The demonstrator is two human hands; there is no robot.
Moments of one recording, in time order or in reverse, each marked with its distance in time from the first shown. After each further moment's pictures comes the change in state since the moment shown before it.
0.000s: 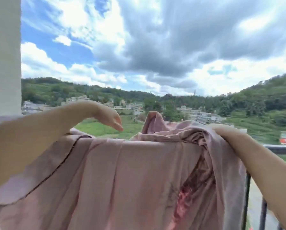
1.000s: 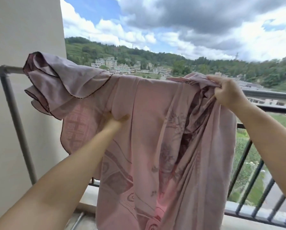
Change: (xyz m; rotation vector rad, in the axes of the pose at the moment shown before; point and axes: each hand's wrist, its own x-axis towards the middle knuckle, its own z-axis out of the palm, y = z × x) left_hand -0.133 0.093 0.215 -1.298 0.676 -0.630; right_hand -0.167 -0.001 0.045 0.412 0.588 -0.395
